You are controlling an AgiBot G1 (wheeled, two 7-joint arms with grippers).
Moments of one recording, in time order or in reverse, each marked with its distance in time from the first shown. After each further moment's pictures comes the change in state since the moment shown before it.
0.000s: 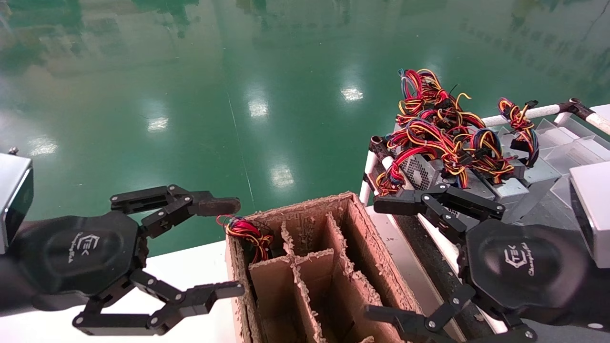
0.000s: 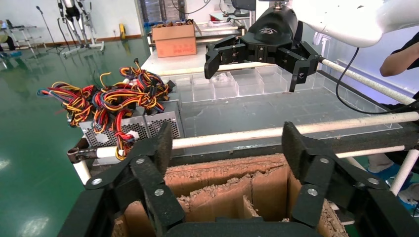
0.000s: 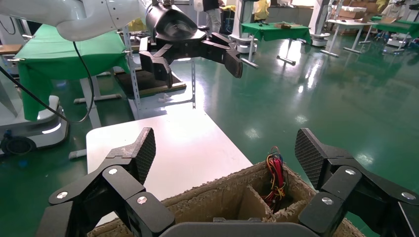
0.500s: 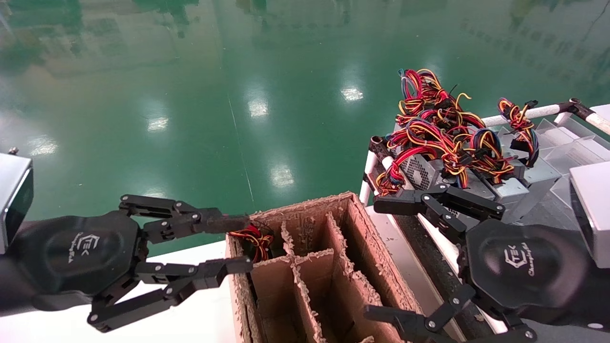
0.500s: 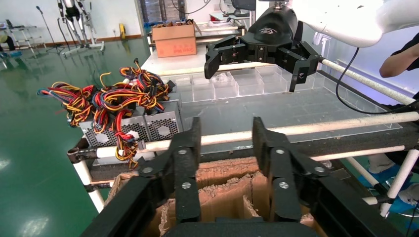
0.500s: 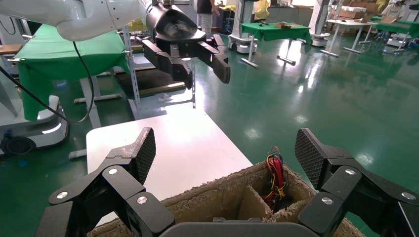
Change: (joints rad) left arm 0.000 0.000 0.000 0.000 0.000 0.000 0.000; right arm 0.000 -0.001 -0.001 -0.001 -0.002 0.001 -0.001
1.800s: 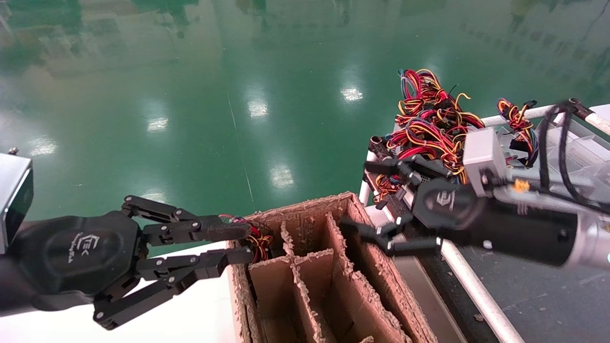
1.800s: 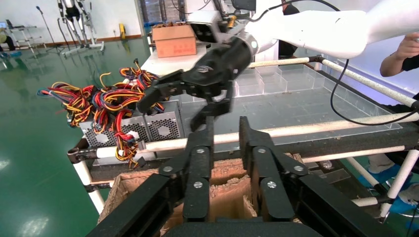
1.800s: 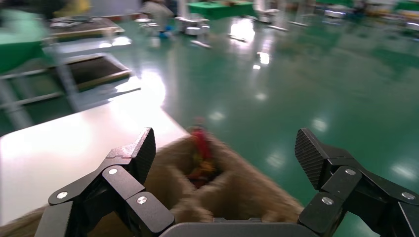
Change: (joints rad) left arm 0.000 0.000 0.000 0.001 0.000 0.000 0.000; right arm 0.140 -0.221 -0.098 -0.301 -0.228 0.166 -0.082
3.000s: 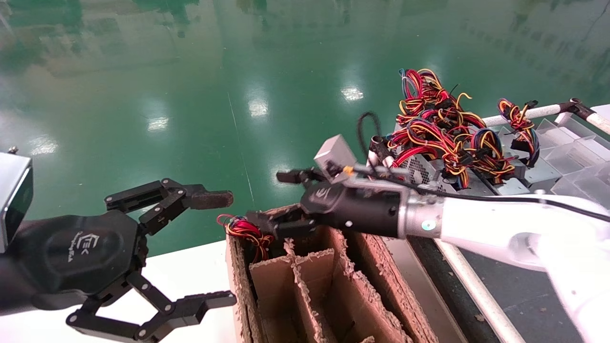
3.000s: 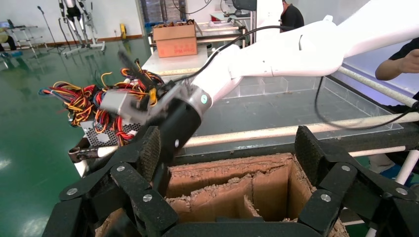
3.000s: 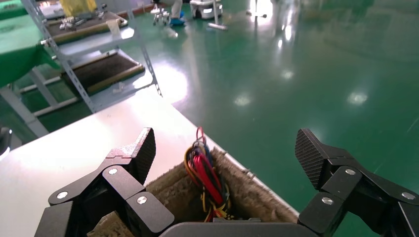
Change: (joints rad) left arm 0.000 0.000 0.000 0.001 0.000 0.000 0.000; right arm 0.210 -0.436 -0.146 -0.552 -0.167 0.051 -0.136
